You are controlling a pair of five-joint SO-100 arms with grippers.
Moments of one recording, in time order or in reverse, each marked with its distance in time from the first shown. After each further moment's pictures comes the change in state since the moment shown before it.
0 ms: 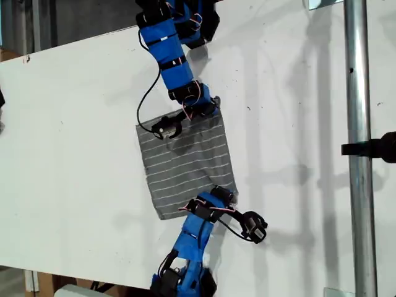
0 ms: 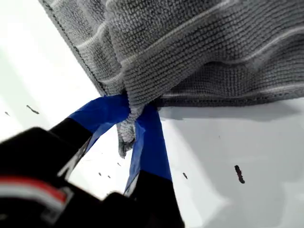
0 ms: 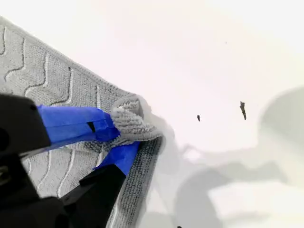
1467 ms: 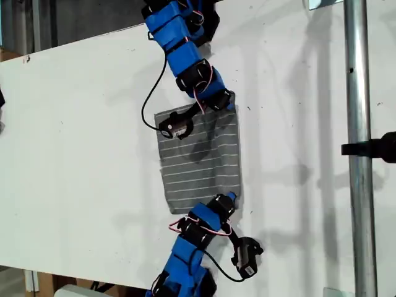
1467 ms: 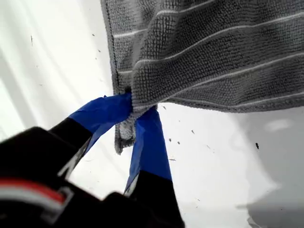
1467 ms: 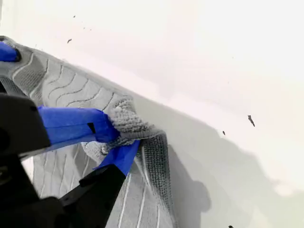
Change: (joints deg) arm 0 2.6 16.5 -2.7 1.3 13.1; arm 1 -13.8 5.4 -20.2 15.5 7.8
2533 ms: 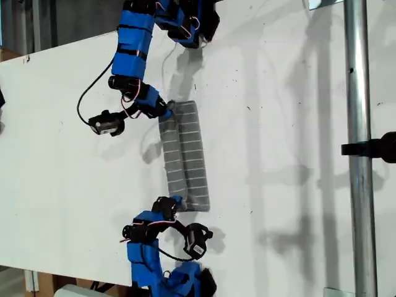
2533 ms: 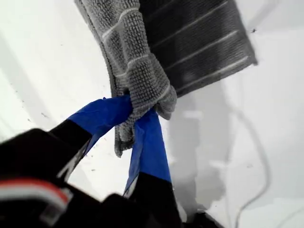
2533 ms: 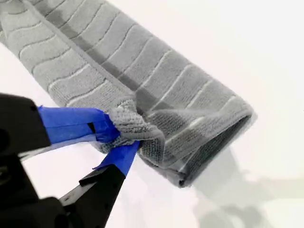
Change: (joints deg) arm 0 -29.9 14.2 10.7 8.4 7.6; arm 1 40.2 2.5 -6.9 9.5 -28.7
